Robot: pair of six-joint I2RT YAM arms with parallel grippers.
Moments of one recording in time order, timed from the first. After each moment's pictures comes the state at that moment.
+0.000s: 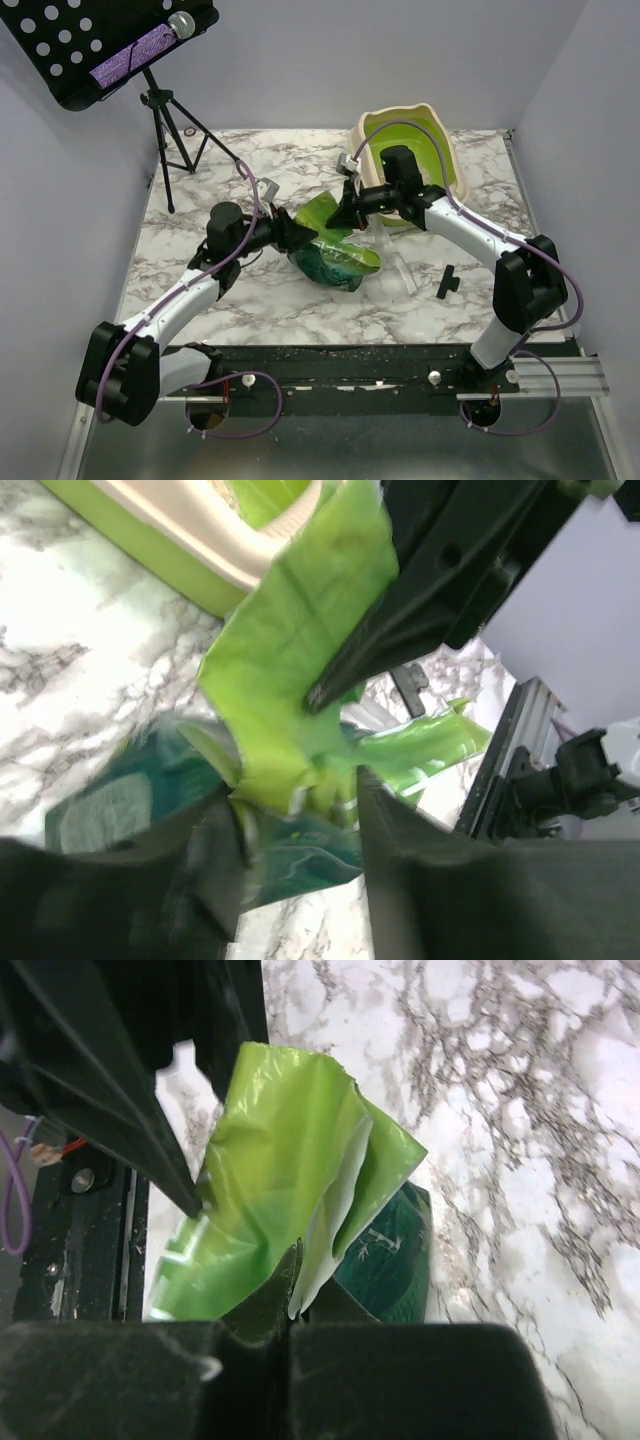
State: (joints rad) left arm -0.38 1.15 0.53 0.52 0.65 -0.52; right arm 0.52 1.70 1.28 -0.13 -0.98 -0.24
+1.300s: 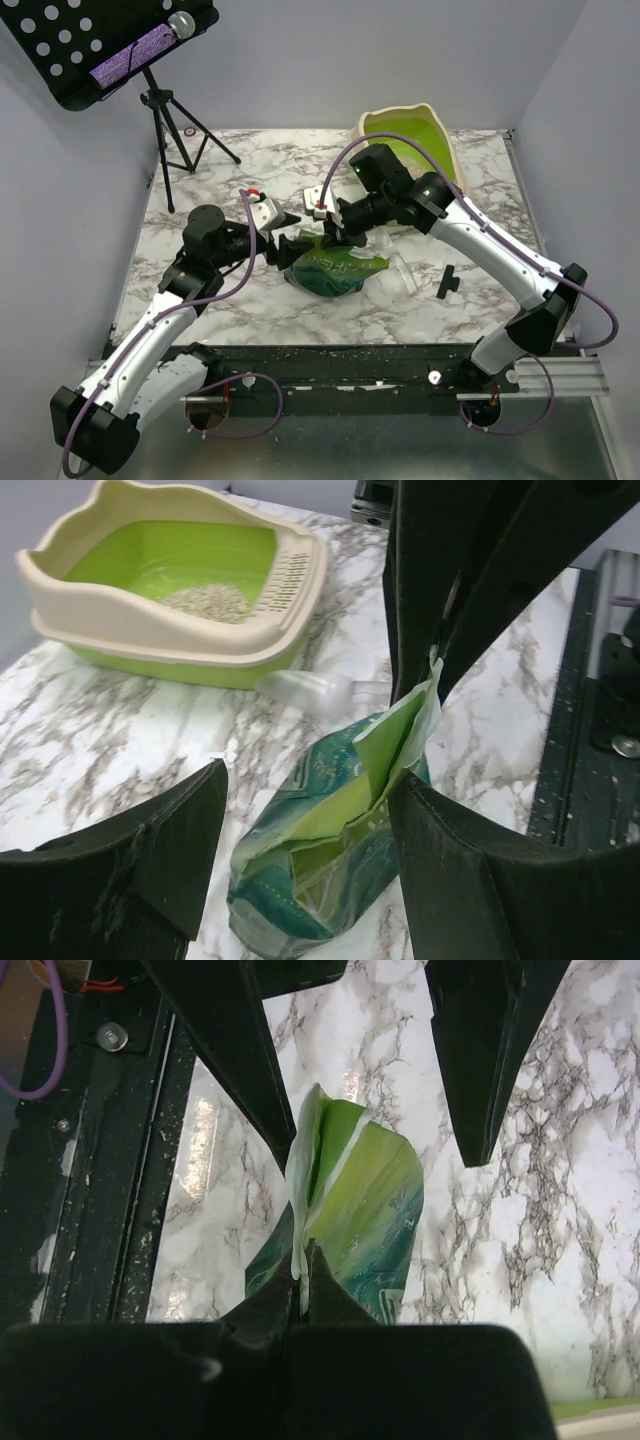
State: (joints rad) left arm -0.44 0.85 0.75 0.02 0.66 0.11; right arm 0.82 1.59 1.70 -0.92 -0.64 -0.73
